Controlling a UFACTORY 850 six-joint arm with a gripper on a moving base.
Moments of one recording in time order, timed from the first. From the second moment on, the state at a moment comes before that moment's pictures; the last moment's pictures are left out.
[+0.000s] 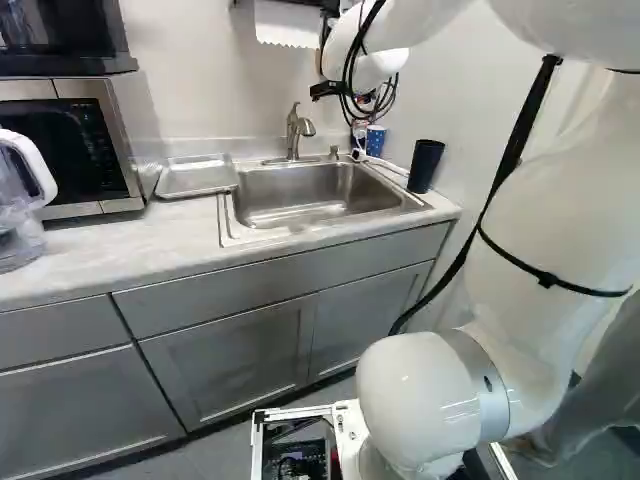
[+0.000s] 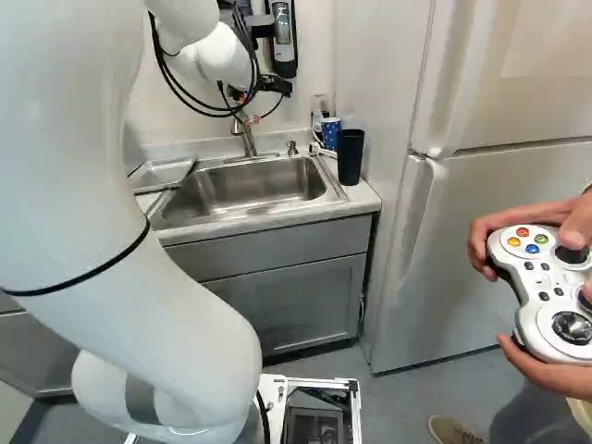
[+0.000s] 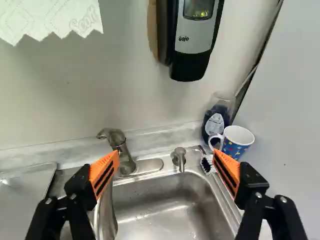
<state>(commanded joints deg) 2.1 -1.6 -66.5 0.0 5.6 0.0</state>
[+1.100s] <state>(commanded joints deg) 5.3 -11.5 -76.9 0.0 -2.3 0.0</state>
